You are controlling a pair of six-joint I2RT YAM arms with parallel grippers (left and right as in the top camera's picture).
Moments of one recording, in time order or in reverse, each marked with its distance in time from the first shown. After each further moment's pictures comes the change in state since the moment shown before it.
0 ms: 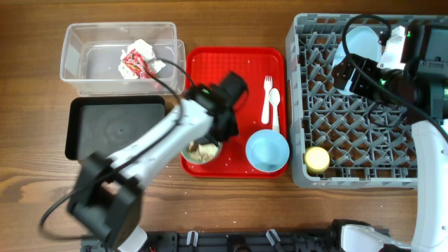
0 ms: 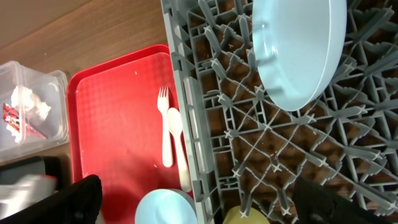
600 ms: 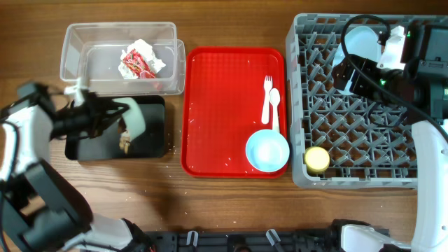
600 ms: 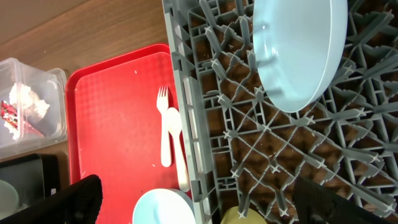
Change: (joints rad) left arm 1.183 -0.018 -0.195 -0.011 1.007 0.819; right arm 0.000 0.000 0.000 0.000 0.000 -0.010
